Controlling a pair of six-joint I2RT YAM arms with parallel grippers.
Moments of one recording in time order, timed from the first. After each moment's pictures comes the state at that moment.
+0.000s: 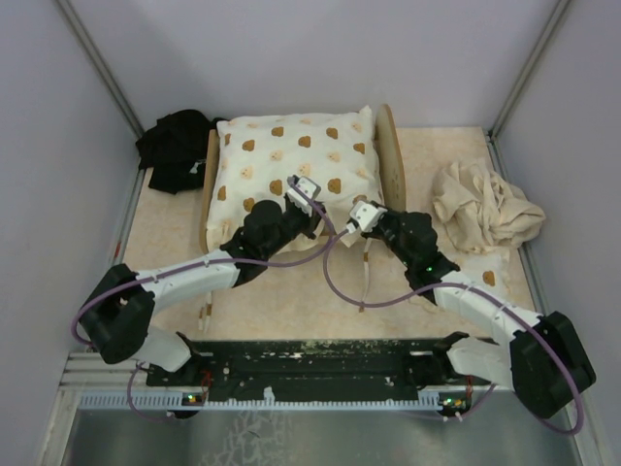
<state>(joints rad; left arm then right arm) -0.82 1.46 0.84 0.57 -0.07 -0.01 0.53 1.09 0.53 0.44 -0.01 -0.78</state>
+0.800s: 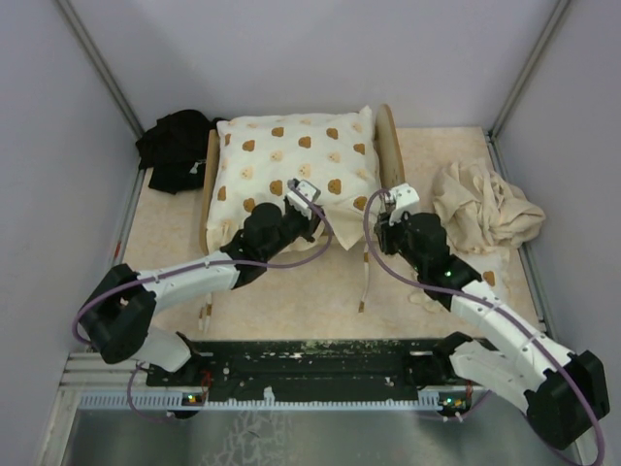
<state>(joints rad) -0.82 1.46 0.81 0.58 -0.07 -0.01 0.54 0.91 0.64 -0.06 0.11 -0.02</state>
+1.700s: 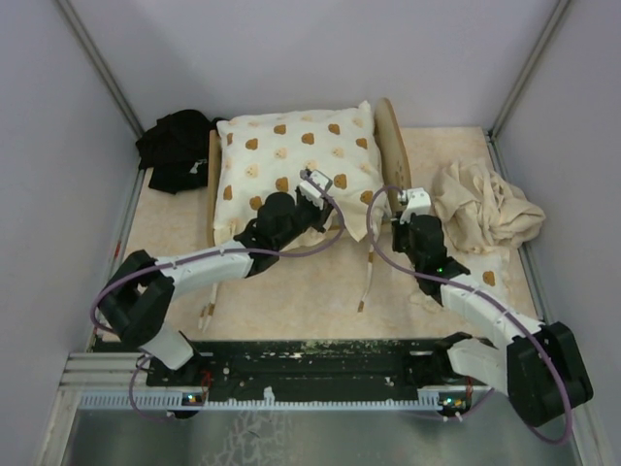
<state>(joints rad) -0.82 1.58 0.93 0.58 -0.06 -0.01 0.39 1.06 0.47 0.18 0.21 0.07</state>
